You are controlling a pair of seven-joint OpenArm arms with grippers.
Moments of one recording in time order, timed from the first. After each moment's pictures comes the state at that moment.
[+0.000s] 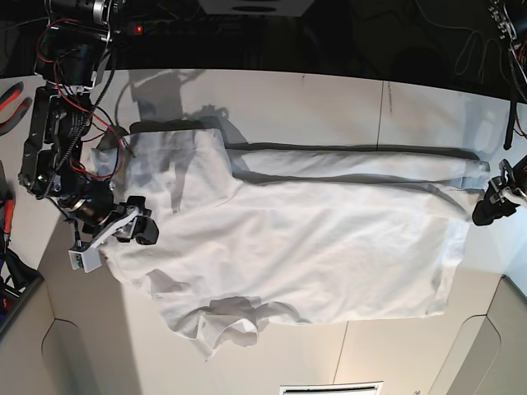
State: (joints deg) left arm -4.0 -31.6 -31.6 55.8 -50.1 -38.6 45.3; right arm 8.2 5.2 18.3 79.1 29.5 29.1 -53.7
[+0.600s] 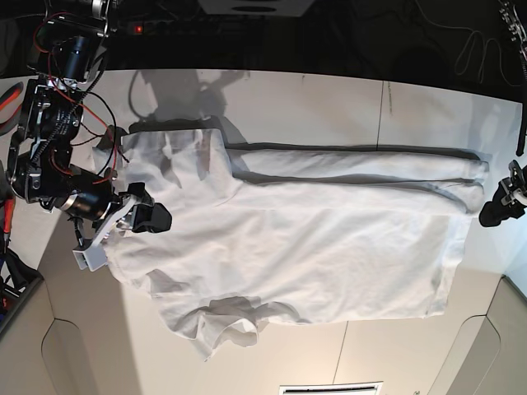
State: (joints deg) left arm -4.0 -33.7 -31.7 55.8 -56.7 -38.6 51.3; right arm 6.1 5.4 19.0 85.9 43.0 30.8 -71.7
